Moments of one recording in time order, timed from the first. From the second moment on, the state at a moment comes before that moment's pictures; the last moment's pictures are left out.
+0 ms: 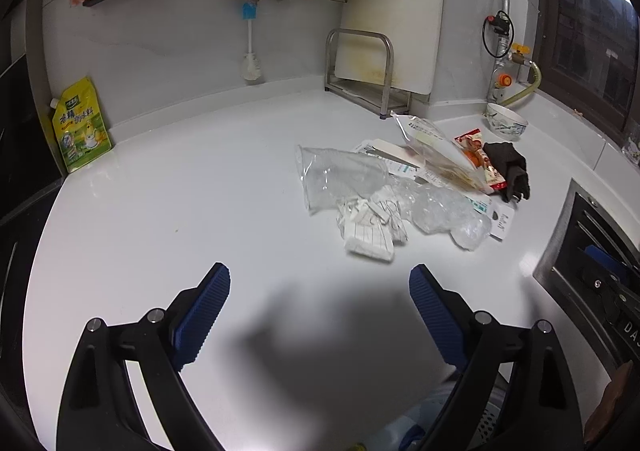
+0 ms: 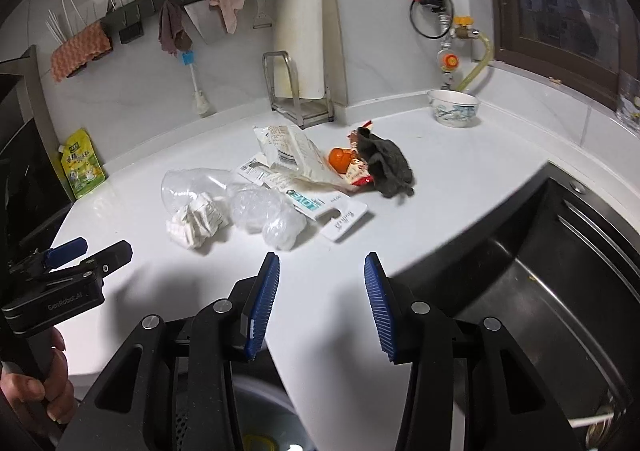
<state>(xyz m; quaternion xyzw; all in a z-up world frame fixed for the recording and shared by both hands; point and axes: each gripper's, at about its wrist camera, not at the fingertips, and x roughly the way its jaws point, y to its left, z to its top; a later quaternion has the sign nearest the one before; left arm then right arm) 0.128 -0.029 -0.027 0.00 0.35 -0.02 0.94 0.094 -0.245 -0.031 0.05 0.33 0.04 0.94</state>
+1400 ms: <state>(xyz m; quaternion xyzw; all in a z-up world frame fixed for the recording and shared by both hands) 0.181 -0.024 -0.056 -0.02 0.38 -0.03 0.92 0.197 -0.186 -0.063 -0.02 0.37 0.10 0.92</state>
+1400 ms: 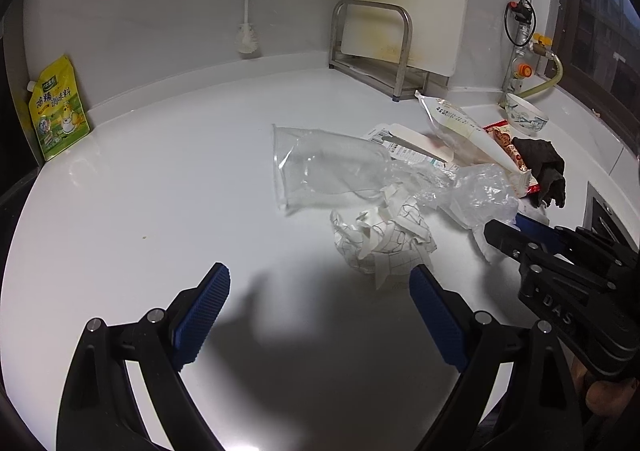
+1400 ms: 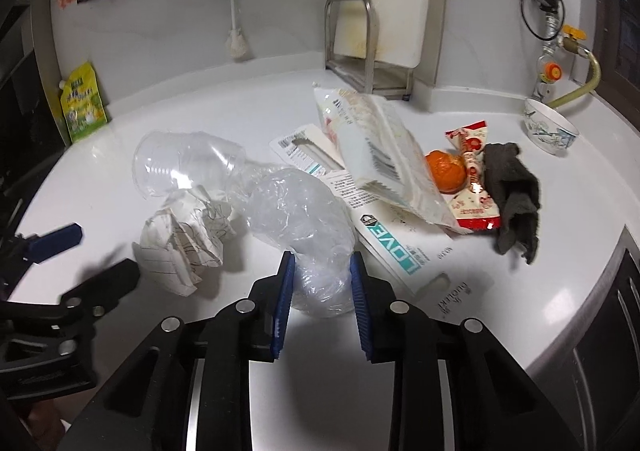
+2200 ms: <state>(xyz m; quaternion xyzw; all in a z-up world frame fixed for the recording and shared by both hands) 0.225 -0.071 -0.079 0.00 0.43 -0.02 0.90 0.141 -0.252 -0.044 0.07 0.34 0.06 0.94</state>
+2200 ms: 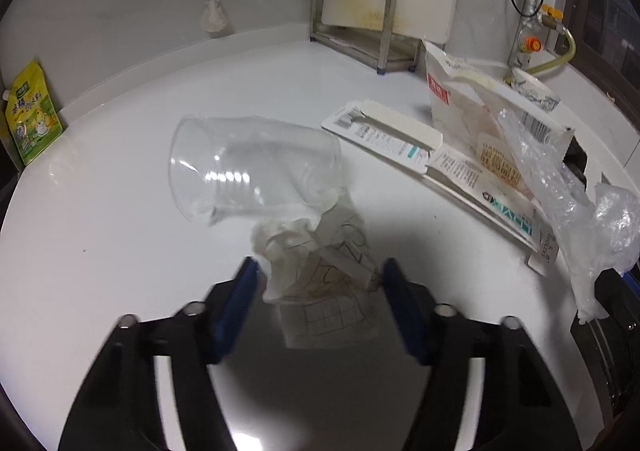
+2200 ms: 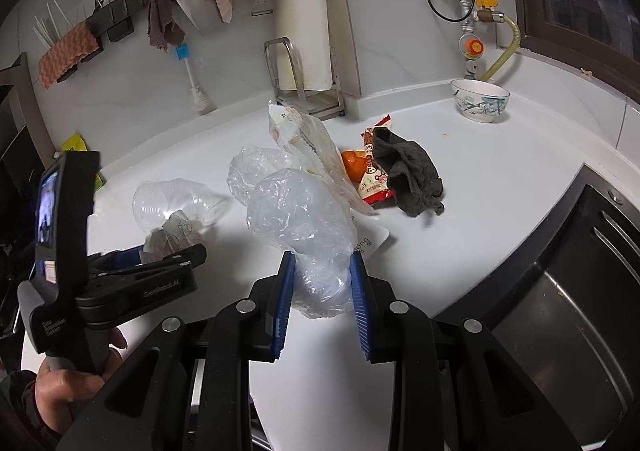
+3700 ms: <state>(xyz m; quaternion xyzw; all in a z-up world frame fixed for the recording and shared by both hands) -0.053 -0.052 -0.085 0.06 0.41 -0.13 0.90 -0.112 -0.204 -0.101 0.08 0.42 0.05 0.90</state>
